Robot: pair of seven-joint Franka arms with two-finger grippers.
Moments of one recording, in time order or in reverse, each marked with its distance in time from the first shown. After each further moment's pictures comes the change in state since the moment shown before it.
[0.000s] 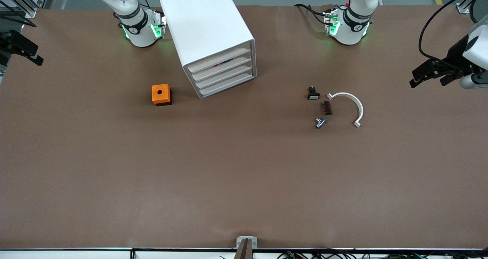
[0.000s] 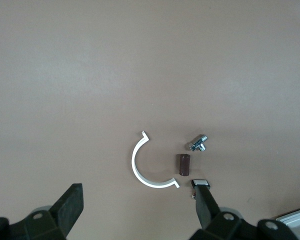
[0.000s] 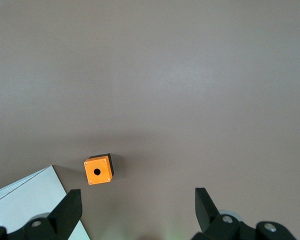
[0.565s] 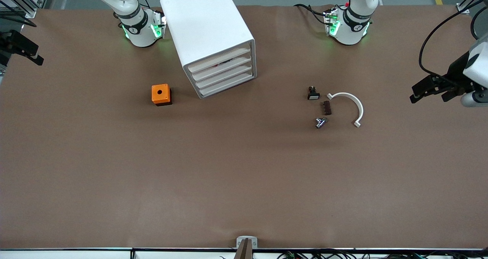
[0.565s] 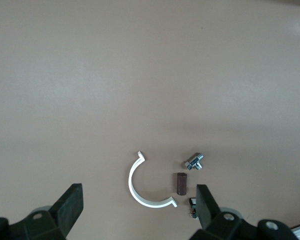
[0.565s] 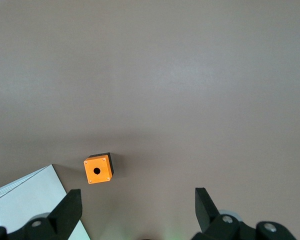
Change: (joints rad) left arm 0.047 0.152 -0.067 0.151 0.008 0.010 0.004; right arm 0.000 0.000 -0.001 -0.001 0.000 -0.002 -0.002
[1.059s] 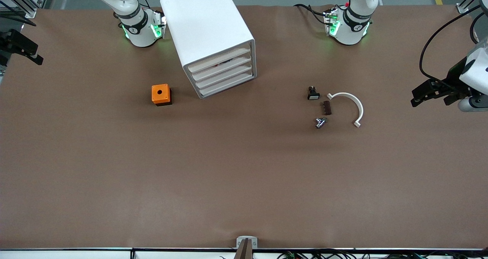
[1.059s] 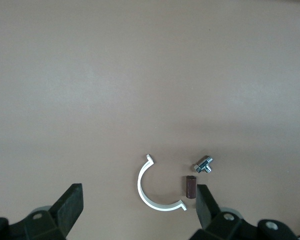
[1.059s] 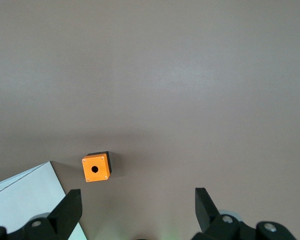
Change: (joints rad) left arm 0.001 0.006 -0.009 0.016 0.042 0.000 0.001; right arm -0.001 0.000 -0.003 0.000 0.000 0.000 -0.036
